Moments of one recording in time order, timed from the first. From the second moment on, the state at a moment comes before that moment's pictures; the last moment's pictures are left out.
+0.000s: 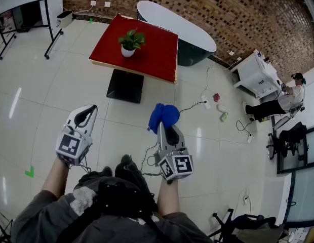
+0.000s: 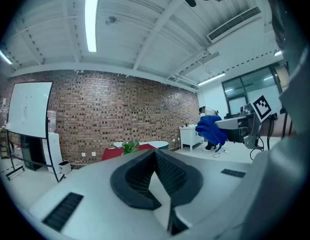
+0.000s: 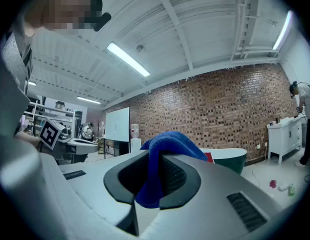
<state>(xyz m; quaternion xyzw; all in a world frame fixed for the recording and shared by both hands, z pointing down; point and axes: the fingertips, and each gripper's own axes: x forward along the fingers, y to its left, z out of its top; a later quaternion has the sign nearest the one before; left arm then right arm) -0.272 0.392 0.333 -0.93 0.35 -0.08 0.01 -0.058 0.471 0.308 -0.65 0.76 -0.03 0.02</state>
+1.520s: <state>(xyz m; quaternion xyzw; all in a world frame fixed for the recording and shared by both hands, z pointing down) -0.050 -0.053 0.388 -0.89 0.44 -0.08 -0.09 0.182 -0.033 0.349 -0.57 0.82 -0.08 0.03</state>
